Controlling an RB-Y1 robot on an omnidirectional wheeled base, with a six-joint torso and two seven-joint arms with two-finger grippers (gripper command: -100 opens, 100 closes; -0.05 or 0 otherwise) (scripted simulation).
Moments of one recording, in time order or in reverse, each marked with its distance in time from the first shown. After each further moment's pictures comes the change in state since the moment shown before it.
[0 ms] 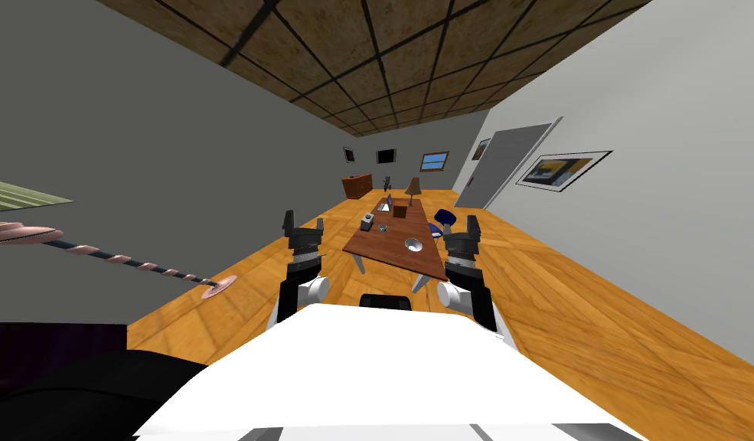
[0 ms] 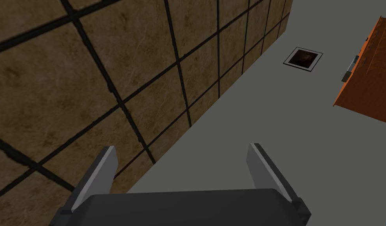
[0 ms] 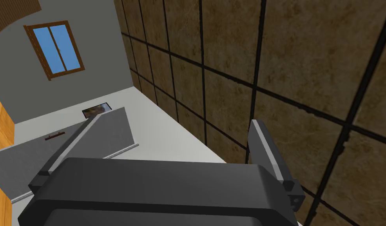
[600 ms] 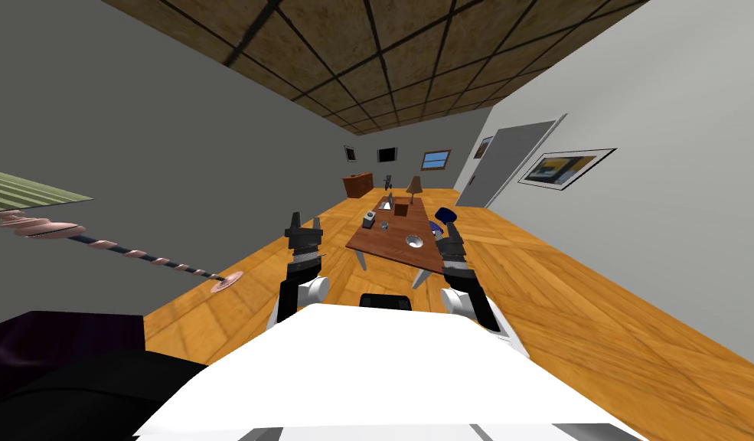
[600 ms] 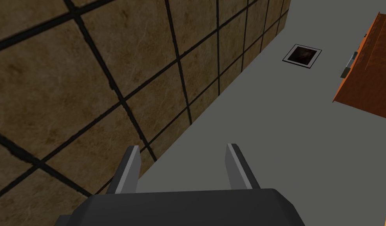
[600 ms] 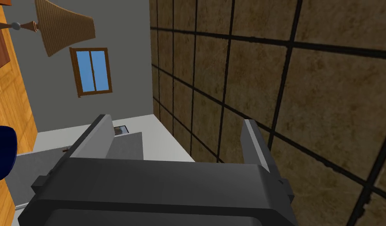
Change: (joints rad) left arm 0.000 0.000 0.000 0.000 0.000 0.000 0.000; right arm 0.022 -0.159 0.045 0.069 0.024 0.045 0.010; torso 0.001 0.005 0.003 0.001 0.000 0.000
